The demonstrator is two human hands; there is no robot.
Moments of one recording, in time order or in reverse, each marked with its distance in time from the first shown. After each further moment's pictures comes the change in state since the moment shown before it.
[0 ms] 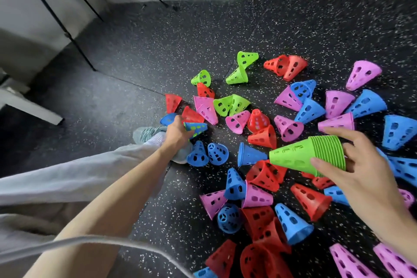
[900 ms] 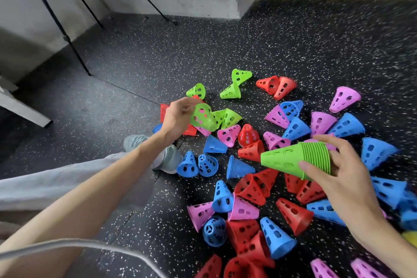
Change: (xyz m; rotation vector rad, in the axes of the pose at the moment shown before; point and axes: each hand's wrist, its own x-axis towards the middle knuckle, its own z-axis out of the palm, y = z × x) left_hand -0.030 0.092 -0.054 -0.242 0.079 0.378; right_hand 0.010 -0.014 -0.005 0.018 0.036 0.002
